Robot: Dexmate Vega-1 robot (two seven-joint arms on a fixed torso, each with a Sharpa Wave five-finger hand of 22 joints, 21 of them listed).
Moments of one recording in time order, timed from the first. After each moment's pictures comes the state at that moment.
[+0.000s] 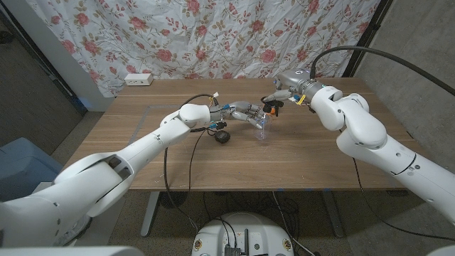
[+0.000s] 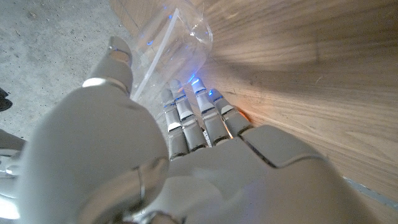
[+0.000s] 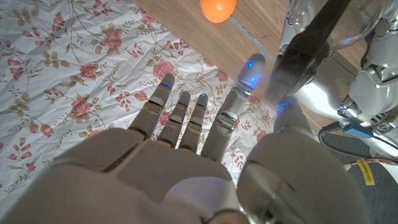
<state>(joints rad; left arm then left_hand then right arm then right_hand) 0.41 0.43 0.80 -1.13 -0.22 -0.31 -0.57 1.01 -0.02 0.32 -0.18 0.20 0.53 -0.04 0.56 0.21 0.72 -0.11 0.23 0.49 0.60 -0.06 0.25 0.23 0.32 -0.04 0.19 0.17 -0.82 -0.88 -0.52 -2.27 -0.94 -0.48 0.42 0.59 -0.04 0.28 -0.12 0.20 1.22 -0.14 0.61 0.24 0.47 -0.06 0.24 0.19 0.28 -0.04 0.37 0.29 0.51 0.05 0.20 0.17</state>
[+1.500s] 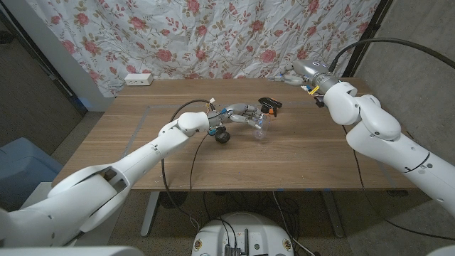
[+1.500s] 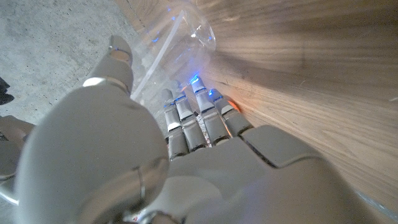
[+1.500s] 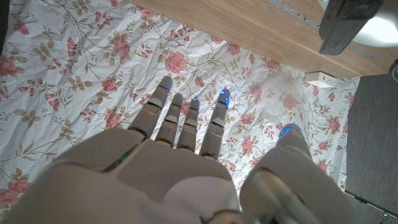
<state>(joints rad) 0.51 0.45 0.76 -1.21 -0.22 -0.31 -0.41 1.01 -0.02 0.32 -0.18 0.19 0.53 -0.04 0.56 0.20 0.70 -0.13 0.23 0.49 0.61 -0.06 0.25 0.23 0.31 -0.04 0.19 0.17 -0.88 -0.89 -0.40 -2.25 -0.60 -0.52 0.16 0.37 -0.03 0.20 -0.07 0.21 0.62 -0.13 0.24 0.19 0.37 0.03 0.19 0.19 0.23 0.05 0.31 0.29 0.47 0.11 0.19 0.17</state>
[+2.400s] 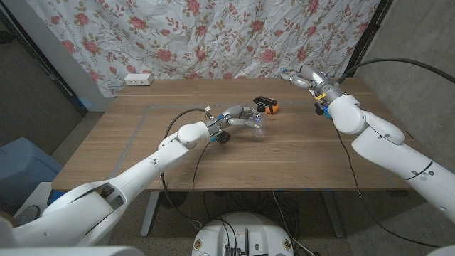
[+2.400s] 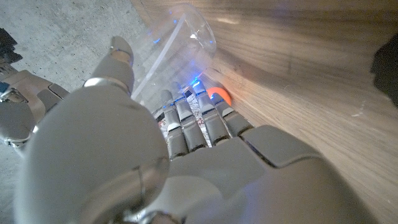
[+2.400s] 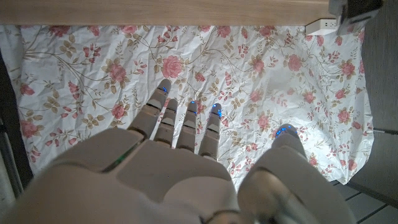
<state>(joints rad) 0.62 0.46 0.72 -1.27 -0.23 -0.31 -0.25 1.01 -0.02 0.31 -0.17 0.19 0.53 -0.04 0.56 0.19 0.66 -0.17 0.20 0.47 0.56 -0.05 0.23 0.23 0.26 -0.04 0.18 0.17 -0.98 -0.86 -0.31 -2.12 -0.25 -0.36 -0.12 0.35 0.01 0.20 -0.09 0.20 0.42 -0.12 0.18 0.18 0.32 0.03 0.19 0.19 0.16 0.09 0.26 0.27 0.41 0.08 0.18 0.17</state>
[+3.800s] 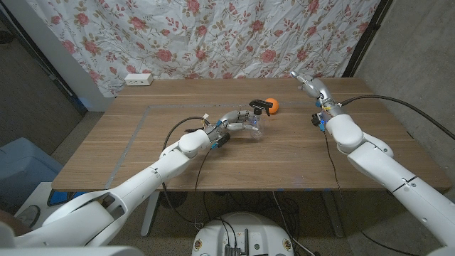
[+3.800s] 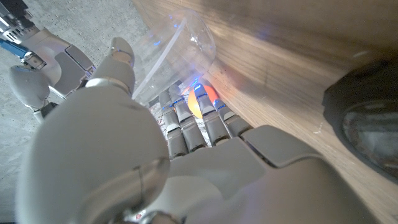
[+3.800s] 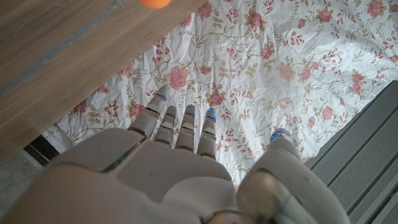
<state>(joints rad) 0.67 0.44 0.71 -1.26 -0.23 -0.32 -0.18 1.01 -0.02 0.30 -0.17 0.19 0.51 -0.07 0.56 0.19 0.64 -0.19 0.20 0.43 0.51 -0.05 0.21 0.20 0.16 -0.03 0.17 0.17 -1.02 -0.73 -0.29 -1.87 0.14 -0.05 -0.30 0.31 0.03 0.19 -0.08 0.20 0.35 -0.09 0.17 0.18 0.26 0.04 0.18 0.19 0.10 0.06 0.23 0.26 0.35 0.05 0.18 0.16</state>
